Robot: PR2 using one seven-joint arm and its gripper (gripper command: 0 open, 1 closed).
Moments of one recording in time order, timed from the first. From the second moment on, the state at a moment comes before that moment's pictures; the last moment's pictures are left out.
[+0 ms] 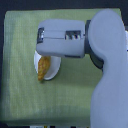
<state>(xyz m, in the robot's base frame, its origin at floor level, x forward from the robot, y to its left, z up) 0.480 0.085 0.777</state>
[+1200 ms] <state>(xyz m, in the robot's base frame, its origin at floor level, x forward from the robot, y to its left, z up) 0.475 0.081 0.778</state>
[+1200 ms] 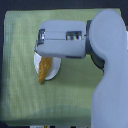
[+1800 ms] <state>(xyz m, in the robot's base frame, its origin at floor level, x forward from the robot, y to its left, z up) 0.501 0.077 0.834</state>
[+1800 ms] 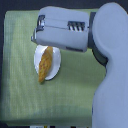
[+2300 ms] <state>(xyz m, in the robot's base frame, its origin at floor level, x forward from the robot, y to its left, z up) 0.511 0.040 0.912</state>
